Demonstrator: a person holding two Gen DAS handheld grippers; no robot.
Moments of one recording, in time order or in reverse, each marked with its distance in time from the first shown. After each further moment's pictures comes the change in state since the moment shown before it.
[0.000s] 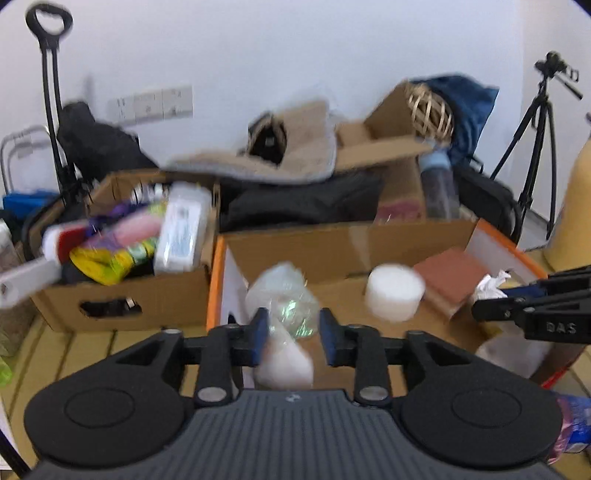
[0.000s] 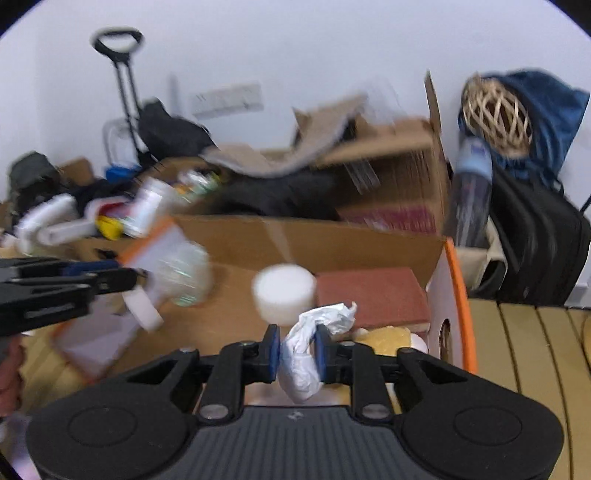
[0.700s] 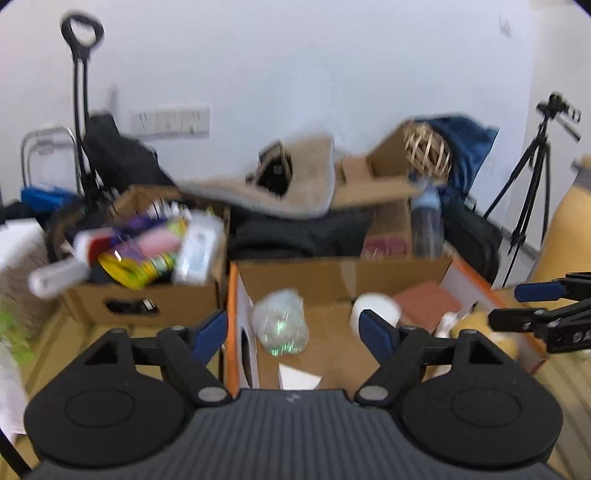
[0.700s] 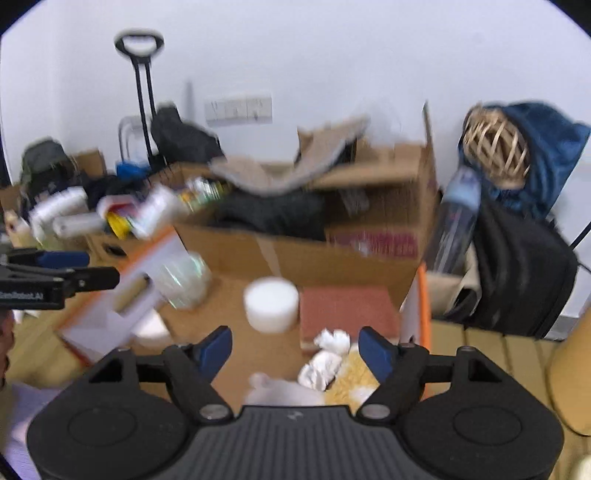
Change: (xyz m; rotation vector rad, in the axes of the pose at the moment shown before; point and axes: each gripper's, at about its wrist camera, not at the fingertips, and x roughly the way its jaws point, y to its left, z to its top) left arm -0.089 -0.009 0.011 -0.072 -0.115 0.010; right arm -0.101 -0.009 0.012 -0.071 -0.111 0.047
